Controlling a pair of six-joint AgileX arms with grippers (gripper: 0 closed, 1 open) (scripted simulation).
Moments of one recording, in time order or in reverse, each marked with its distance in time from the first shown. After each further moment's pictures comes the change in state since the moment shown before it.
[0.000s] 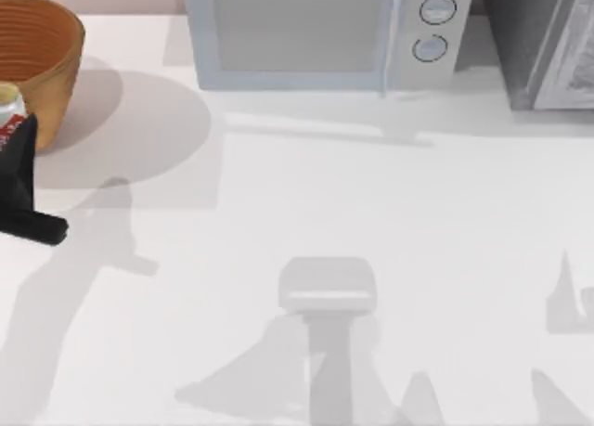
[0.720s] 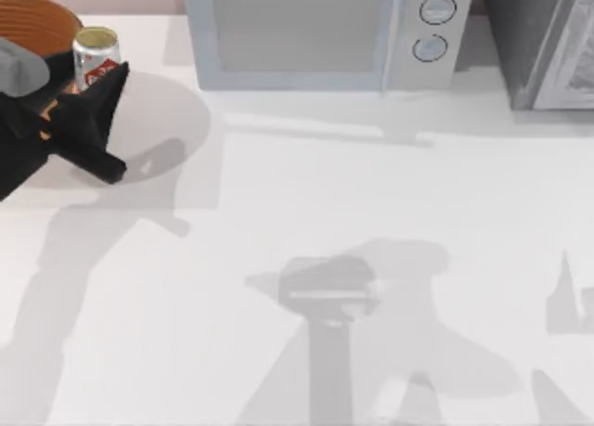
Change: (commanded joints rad) left arm -0.050 0.528 0.192 0.325 0.239 0.010; right arm 0.000 0.000 0.000 0.000 0.000 0.000
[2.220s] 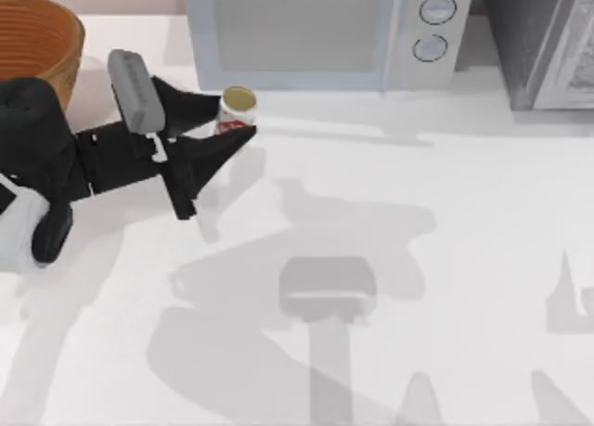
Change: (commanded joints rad) left arm -0.066 0.811 0.306 0.517 0.563 0.025; right arm 0.000 0.000 0.000 0.000 0.000 0.000
